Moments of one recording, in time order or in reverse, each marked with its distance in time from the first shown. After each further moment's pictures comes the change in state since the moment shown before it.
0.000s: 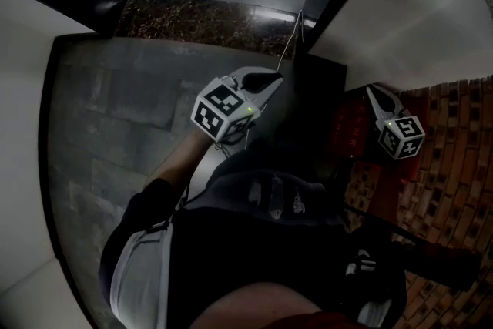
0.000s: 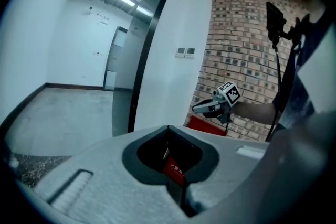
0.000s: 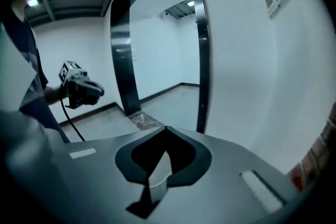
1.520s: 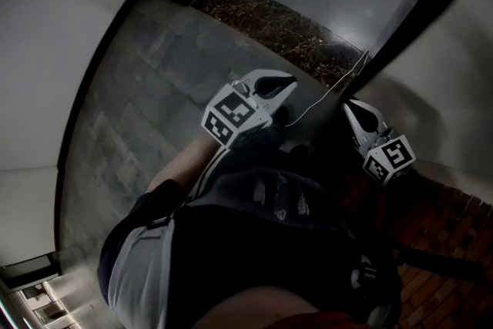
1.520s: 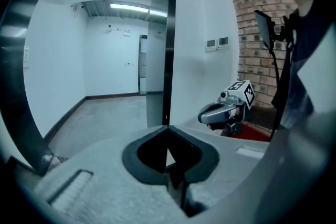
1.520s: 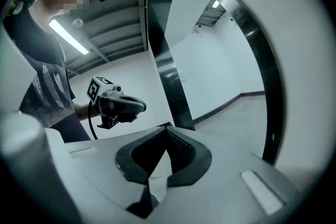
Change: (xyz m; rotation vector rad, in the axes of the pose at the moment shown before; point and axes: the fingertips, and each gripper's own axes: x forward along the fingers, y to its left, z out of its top) left arm 0.046 0.061 0.067 0.022 0.023 0.423; right arm 0.095 0.032 0.091 -0.030 -0.216 0.690
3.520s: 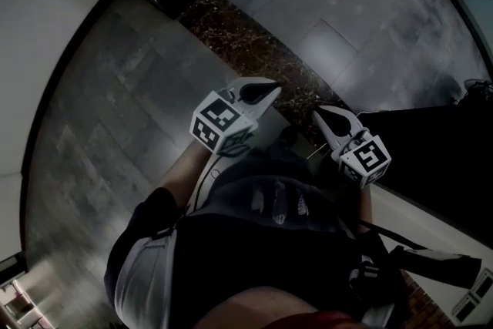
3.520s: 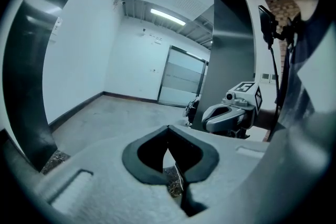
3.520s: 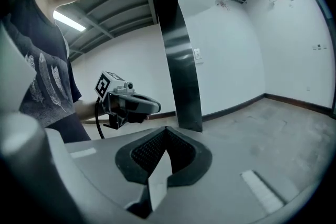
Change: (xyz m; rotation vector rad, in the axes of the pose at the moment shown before) left arm 0.004 0.458 0.002 -0.246 -0.143 0.073; right arm 0.440 -0.106 0.124 -0.154 0.239 0.152
